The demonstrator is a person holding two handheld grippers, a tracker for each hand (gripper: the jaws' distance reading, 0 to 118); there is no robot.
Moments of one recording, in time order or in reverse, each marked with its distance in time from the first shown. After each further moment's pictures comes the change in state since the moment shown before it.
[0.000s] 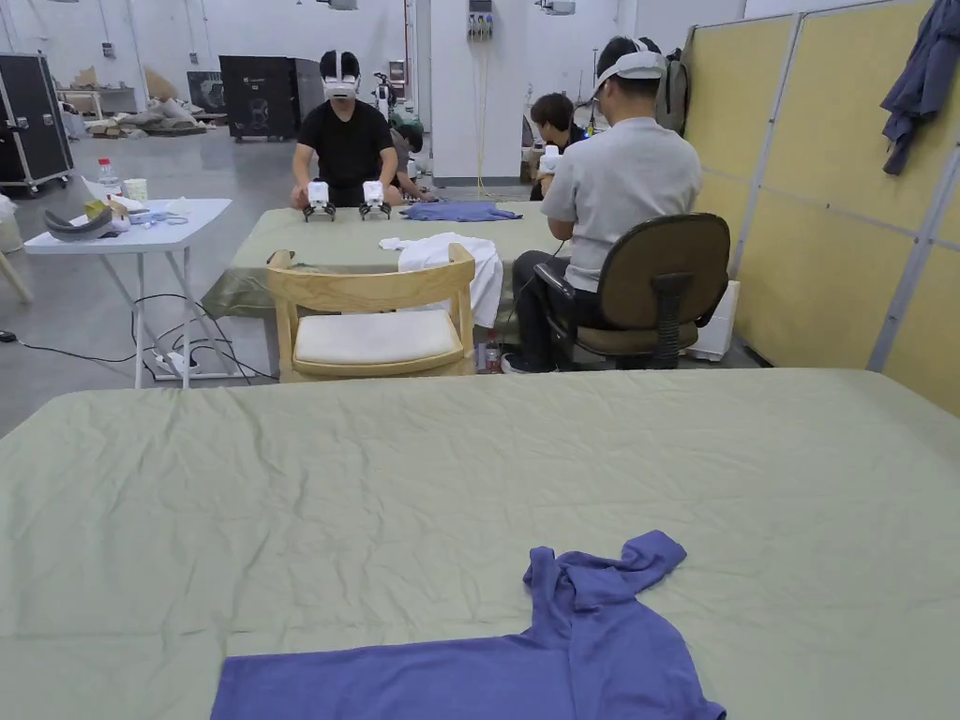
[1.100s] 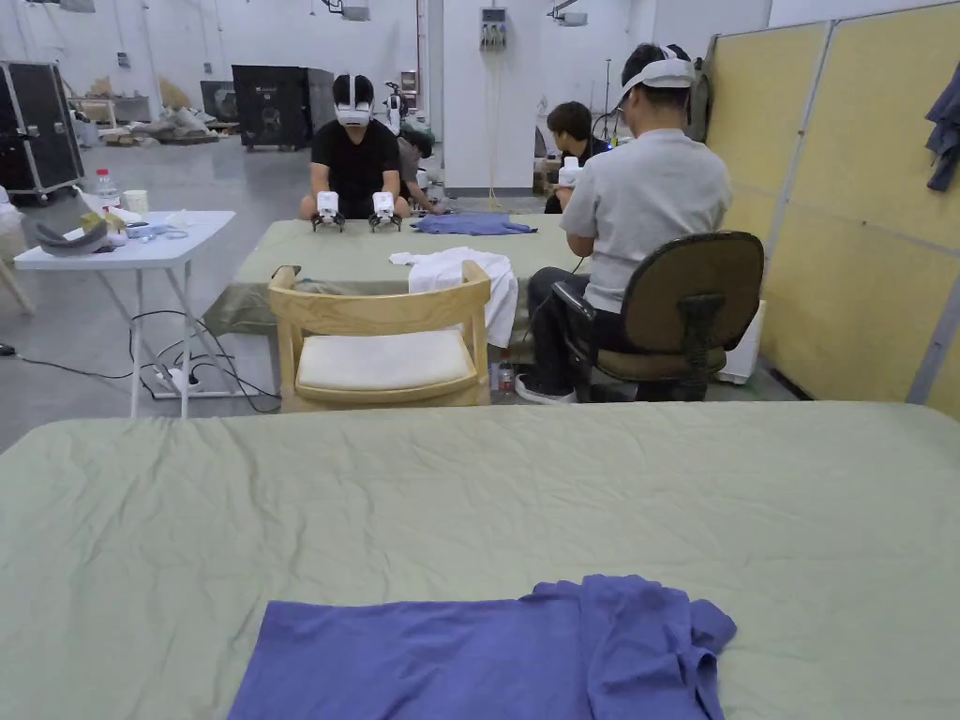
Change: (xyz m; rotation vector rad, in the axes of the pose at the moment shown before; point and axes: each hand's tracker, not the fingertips) left arm 0.039 0.124 -0.097 0.002 -0.120 -0.161; right arm -0.010 0.131 -0.073 0.011 0.090 -0.008
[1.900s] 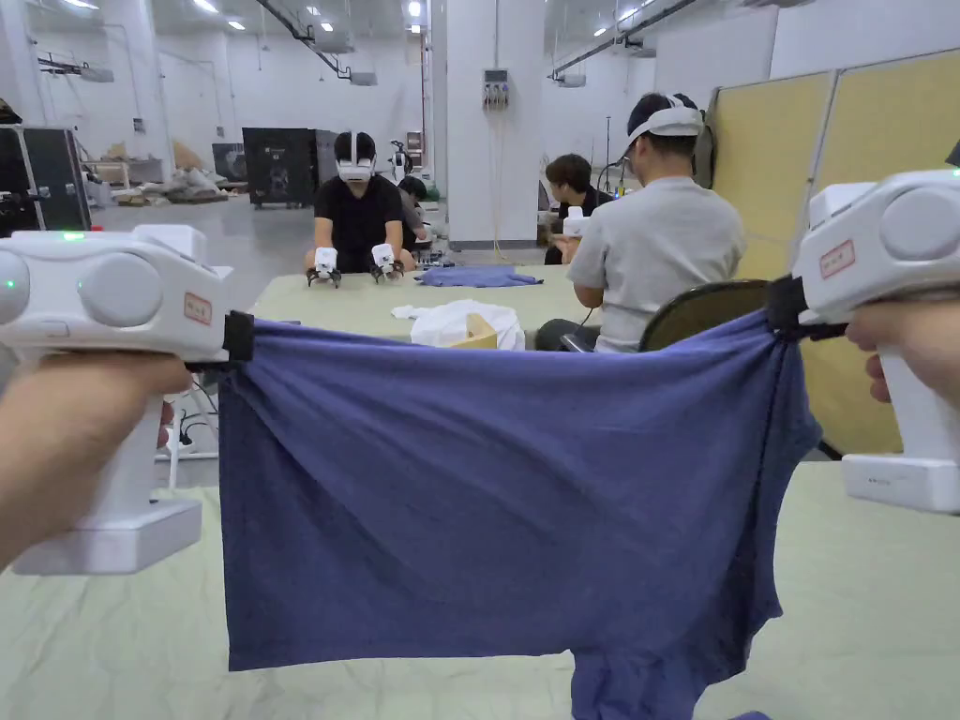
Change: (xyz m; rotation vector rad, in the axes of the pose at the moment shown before) left arm 0.066 0.394 0.026 0.496 0.134 -0.104; right arm -0.088 0.399 0.067 0.464 -0.176 0.199
